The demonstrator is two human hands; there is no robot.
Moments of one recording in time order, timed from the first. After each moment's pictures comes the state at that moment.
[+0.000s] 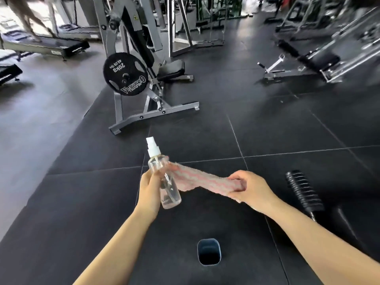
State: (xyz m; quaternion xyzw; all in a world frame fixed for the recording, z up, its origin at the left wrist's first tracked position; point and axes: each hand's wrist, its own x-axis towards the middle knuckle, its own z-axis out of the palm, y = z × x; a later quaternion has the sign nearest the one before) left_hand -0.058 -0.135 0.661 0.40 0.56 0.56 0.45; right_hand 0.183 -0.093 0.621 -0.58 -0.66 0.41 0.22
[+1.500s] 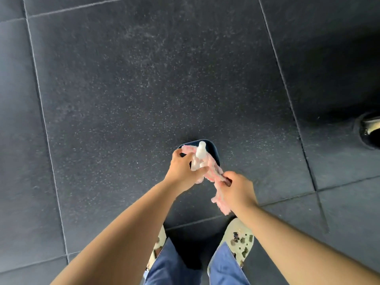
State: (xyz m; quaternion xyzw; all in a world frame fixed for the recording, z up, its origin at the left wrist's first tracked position) left_hand -0.009 -0.097 0.005 0.54 0.65 -0.04 0.53; right_hand 0.133 -0.152 0.029 -0.79 -0.41 0.46 0.02
